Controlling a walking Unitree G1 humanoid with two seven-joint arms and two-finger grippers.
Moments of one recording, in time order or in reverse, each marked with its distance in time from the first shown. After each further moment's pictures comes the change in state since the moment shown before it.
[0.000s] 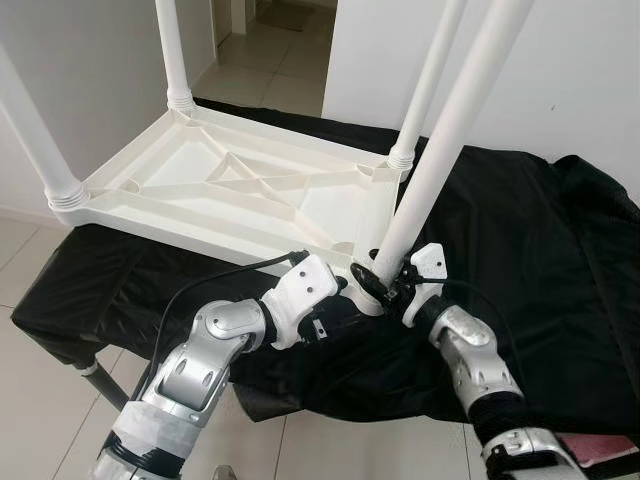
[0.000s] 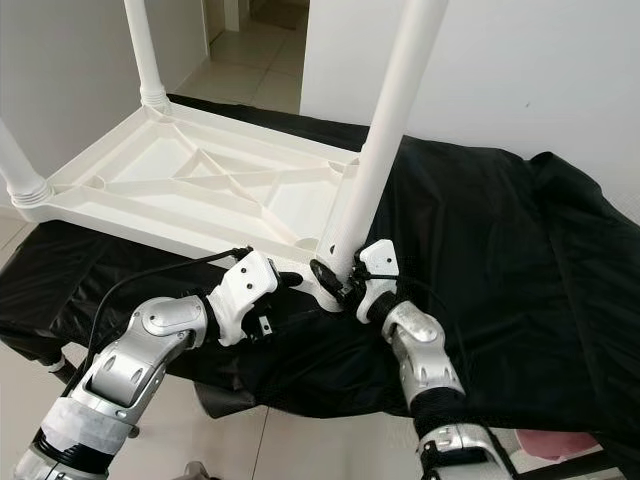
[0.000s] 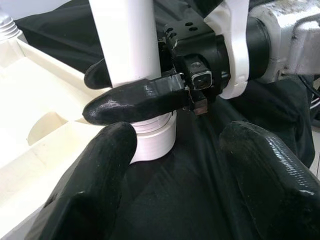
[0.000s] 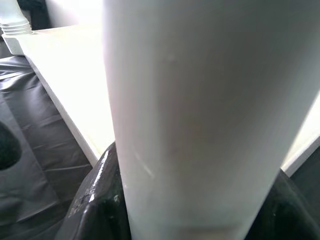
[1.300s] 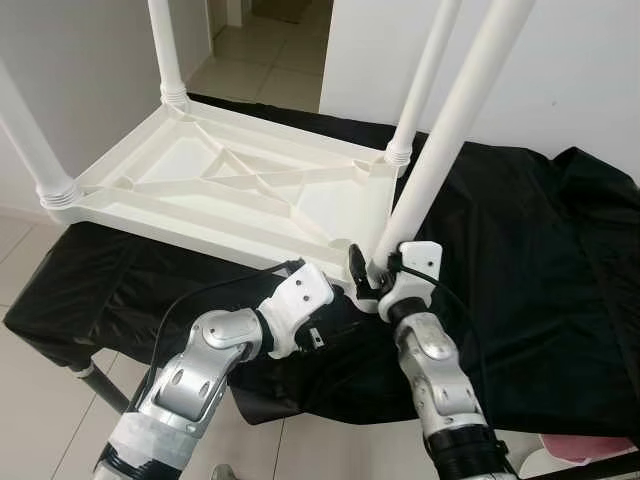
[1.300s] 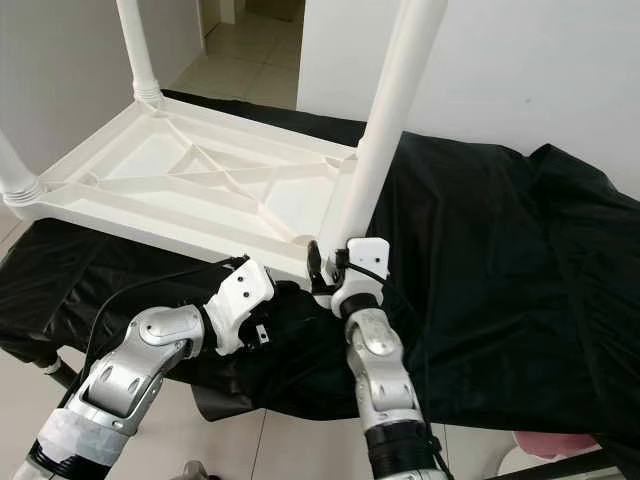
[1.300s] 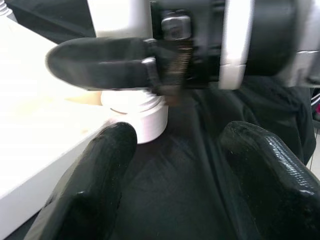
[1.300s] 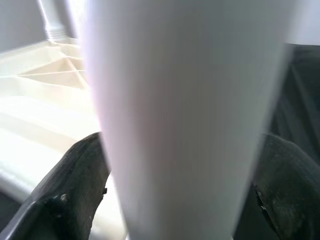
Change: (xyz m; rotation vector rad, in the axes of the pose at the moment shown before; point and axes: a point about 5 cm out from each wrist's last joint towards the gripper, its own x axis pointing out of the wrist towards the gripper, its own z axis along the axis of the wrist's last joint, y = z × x) left arm -0.006 -0.006 -0.009 -0.028 0.017 0.005; right arm -0.003 0.038 0.018 0.123 -0.048 -0.389
